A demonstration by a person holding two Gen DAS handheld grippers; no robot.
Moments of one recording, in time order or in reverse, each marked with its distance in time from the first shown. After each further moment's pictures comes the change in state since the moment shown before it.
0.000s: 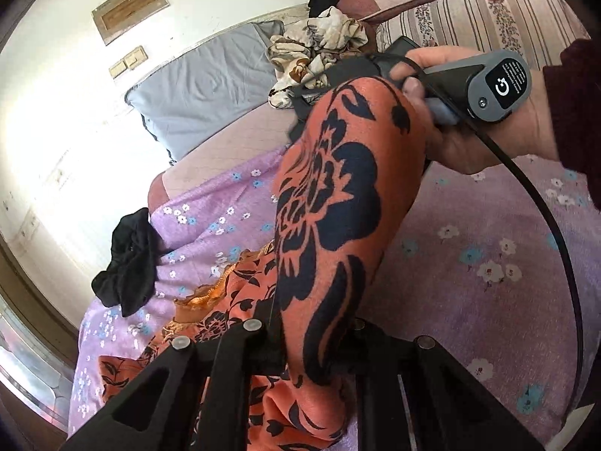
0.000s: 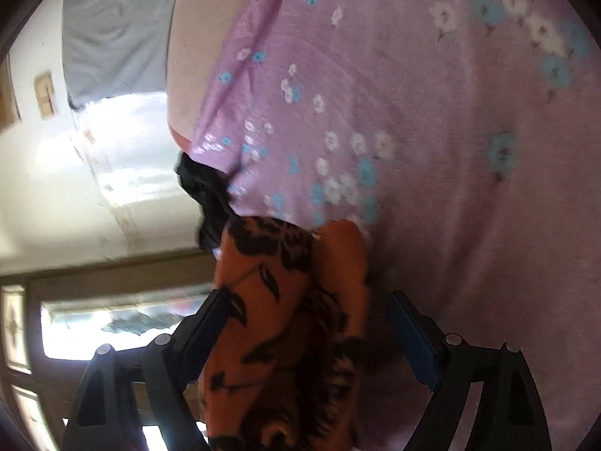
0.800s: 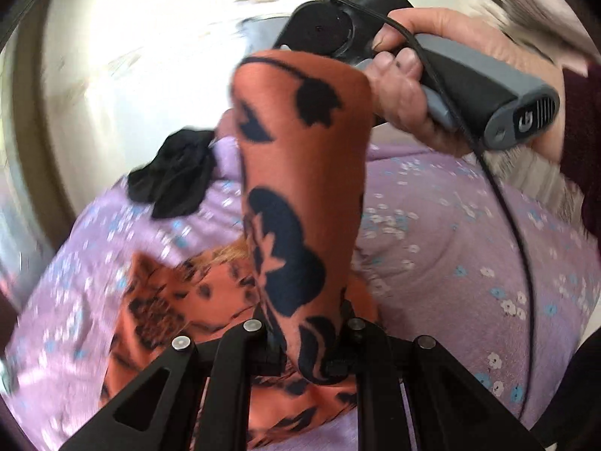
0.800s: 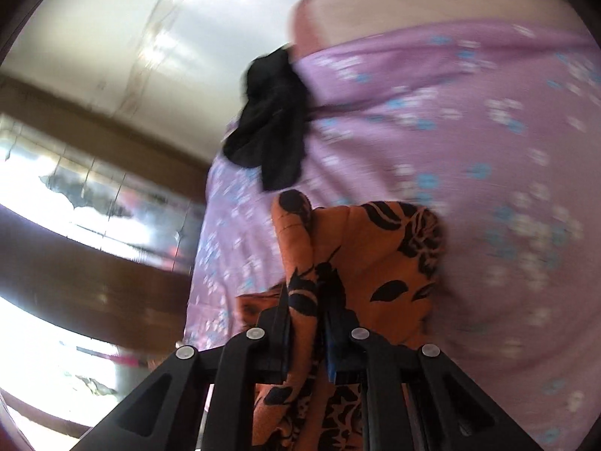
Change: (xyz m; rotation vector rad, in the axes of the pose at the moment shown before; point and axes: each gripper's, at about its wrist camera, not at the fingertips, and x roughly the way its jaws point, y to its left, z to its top) left arm -0.037 0.131 -0.065 -0.507 0.051 0.012; right arm 0.143 0.204 -0.113 -0.626 0.135 -0.326
